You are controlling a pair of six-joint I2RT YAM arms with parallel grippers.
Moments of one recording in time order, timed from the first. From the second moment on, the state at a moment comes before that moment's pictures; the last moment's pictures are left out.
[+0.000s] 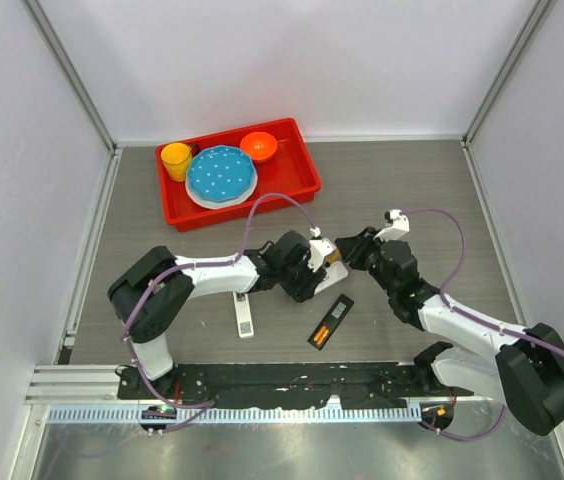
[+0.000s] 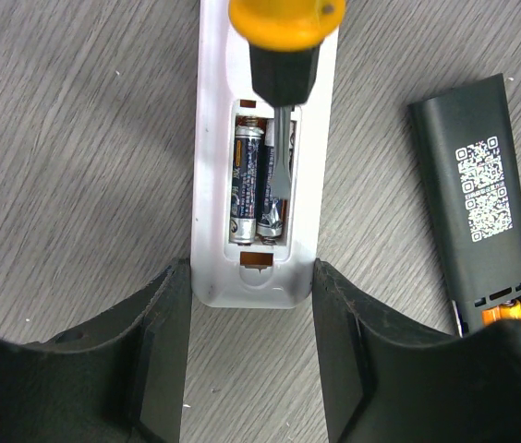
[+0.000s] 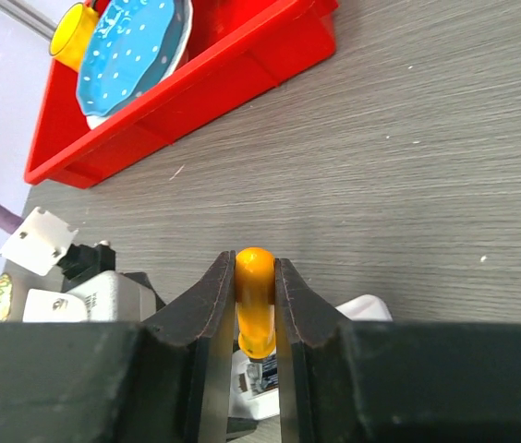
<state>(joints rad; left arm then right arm) -0.91 1.78 0.99 -0.08 0.13 -0.03 0.54 1.08 0.35 0.49 0.12 0.69</state>
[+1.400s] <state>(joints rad) -0.91 1.78 0.99 -0.08 0.13 -0.03 0.54 1.18 0.39 0.56 0.18 0.55</state>
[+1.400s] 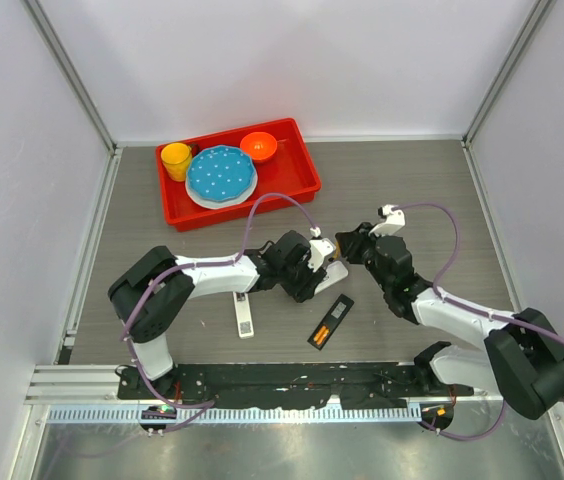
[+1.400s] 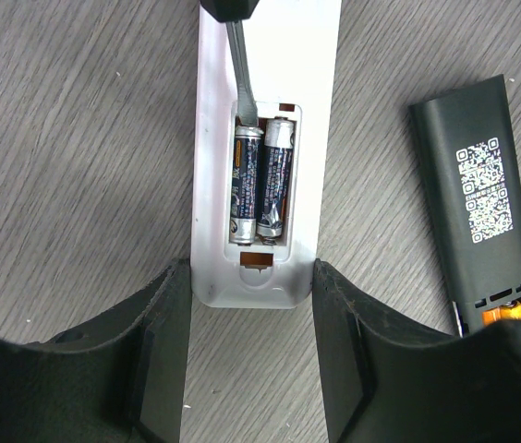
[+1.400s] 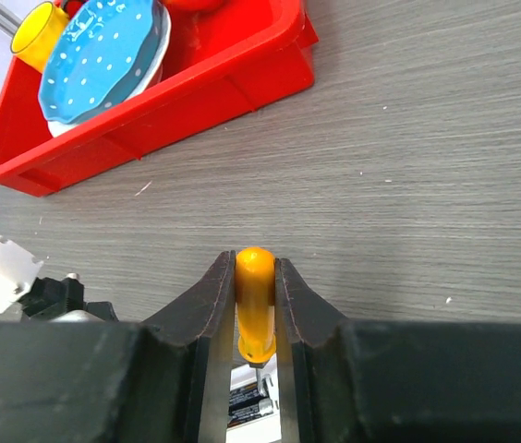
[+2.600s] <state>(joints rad) -0.91 1.78 1.00 -0.09 0.13 -0.03 0.54 1.20 0.36 0.60 0.19 0.57</state>
